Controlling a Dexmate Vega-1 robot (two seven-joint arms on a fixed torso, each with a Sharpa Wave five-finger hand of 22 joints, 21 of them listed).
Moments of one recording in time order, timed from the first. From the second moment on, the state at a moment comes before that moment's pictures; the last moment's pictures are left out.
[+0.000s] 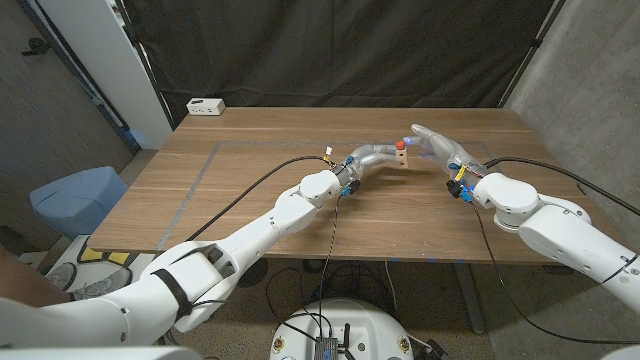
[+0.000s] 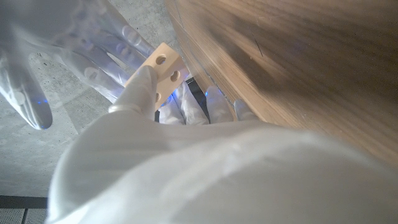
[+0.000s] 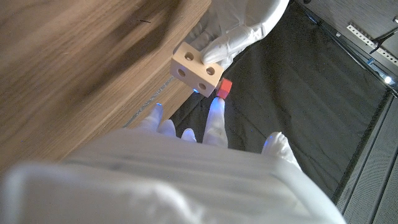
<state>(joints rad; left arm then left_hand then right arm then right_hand) 0.52 0.16 0.79 -1.06 -0.28 -0.21 -0.11 0.79 0.10 0.49 -0.24 0.26 0.79 -0.18 0.19 0.20 0.82 -0.16 0.21 0.40 0.41 -0.03 0.20 0.18 0.11 0.11 0.21 0.18 -1.15 -0.94 -0.23 -2.04 0.53 -0.20 -0.19 0.09 0.08 0.25 -0.09 0.20 0.50 -0.07 0.19 0.19 -0.17 -0.02 0.18 0.18 -0.17 0.14 0.19 0.20 0.05 0.17 0.18 0.16</state>
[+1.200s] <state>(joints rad) 0.52 0.16 0.79 -1.04 -0.28 -0.20 -0.12 0.78 0.11 0.49 -0.24 0.26 0.79 -0.18 0.19 0.20 0.82 -0.16 0.21 0.40 0.41 -0.03 0.20 0.18 0.11 0.11 0.21 0.18 -1.19 -0.96 -0.20 -2.08 0.54 -0.22 -0.21 0.09 0.08 0.25 -0.09 0.20 0.60 -0.05 0.22 0.19 -0.12 -0.04 0.20 0.18 -0.17 0.14 0.20 0.20 0.05 0.17 0.18 0.16</state>
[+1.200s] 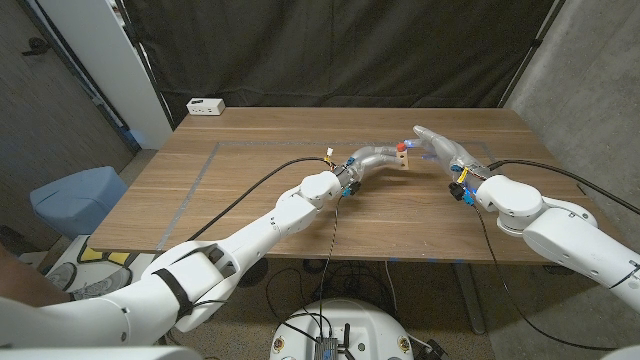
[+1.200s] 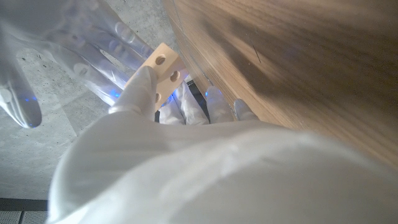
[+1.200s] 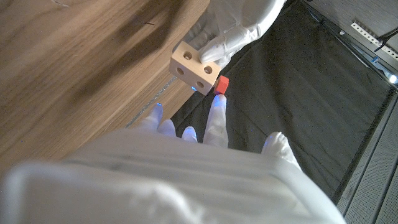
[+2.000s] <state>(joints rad) 0.50 0.15 0.79 -1.01 -0.29 -0.21 -0.14 0.78 0.11 0.49 -0.24 0.26 0.79 -0.18 0.19 0.20 0.82 -0.16 0.21 0.40 0.41 -0.03 0.20 0.18 0.11 0.11 0.21 0.18 -1.19 -0.96 -0.21 -2.09 0.54 -0.22 -0.21 0.09 0.08 0.26 -0.09 0.20 0.68 -0.04 0.23 0.19 -0.08 -0.06 0.20 0.18 -0.17 0.14 0.20 0.19 0.06 0.17 0.19 0.16</state>
